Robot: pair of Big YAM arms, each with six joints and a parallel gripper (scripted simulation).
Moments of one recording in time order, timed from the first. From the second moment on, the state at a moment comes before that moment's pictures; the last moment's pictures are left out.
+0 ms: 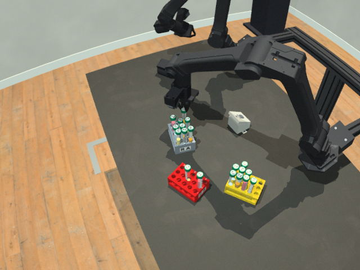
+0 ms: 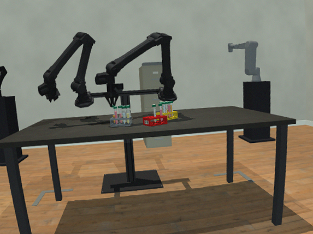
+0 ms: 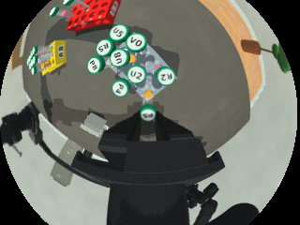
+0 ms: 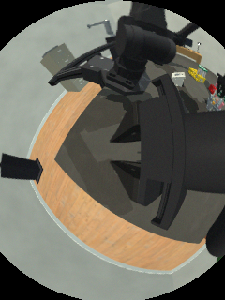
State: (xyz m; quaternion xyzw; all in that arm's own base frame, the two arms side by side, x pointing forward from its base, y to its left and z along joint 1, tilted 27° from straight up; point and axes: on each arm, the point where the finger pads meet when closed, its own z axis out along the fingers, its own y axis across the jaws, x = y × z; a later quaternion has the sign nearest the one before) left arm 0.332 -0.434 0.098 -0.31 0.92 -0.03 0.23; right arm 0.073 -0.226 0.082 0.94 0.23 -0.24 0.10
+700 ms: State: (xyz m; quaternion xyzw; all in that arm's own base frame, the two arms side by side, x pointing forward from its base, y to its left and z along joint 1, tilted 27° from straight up) left arm 0.328 -0.438 0.112 -0.32 0.92 -0.03 0.23; right arm 0.073 -0.226 0.082 0.94 0.23 -0.24 0.10
